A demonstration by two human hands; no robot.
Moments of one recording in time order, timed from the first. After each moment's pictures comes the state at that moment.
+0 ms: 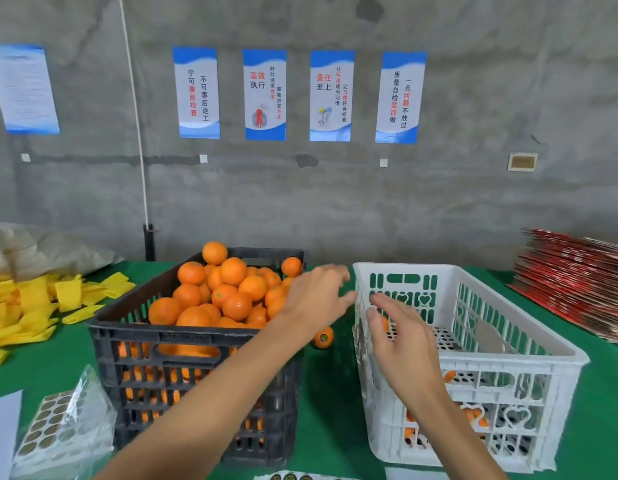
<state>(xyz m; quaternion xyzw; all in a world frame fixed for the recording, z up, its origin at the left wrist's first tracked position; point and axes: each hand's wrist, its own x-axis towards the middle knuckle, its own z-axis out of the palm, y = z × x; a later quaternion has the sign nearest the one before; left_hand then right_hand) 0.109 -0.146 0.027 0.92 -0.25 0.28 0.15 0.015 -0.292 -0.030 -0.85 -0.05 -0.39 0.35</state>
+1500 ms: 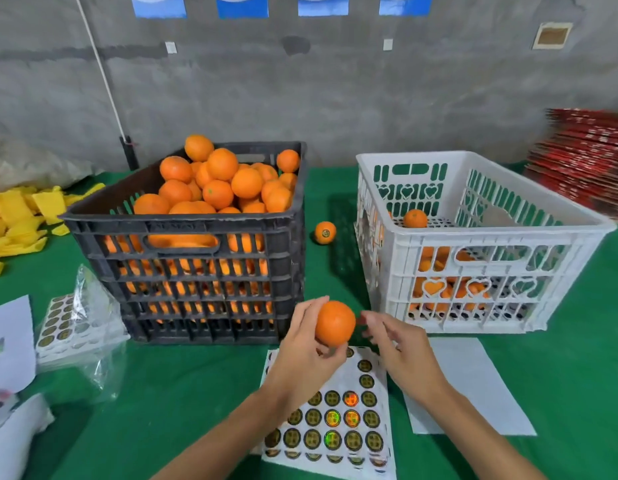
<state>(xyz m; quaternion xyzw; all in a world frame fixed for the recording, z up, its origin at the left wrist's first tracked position) 0.004 -0.099 -0.220 0.84 -0.22 0.07 0.49 -0.026 -0.295 -0.210 -0.85 -0.07 -0.18 0.49</state>
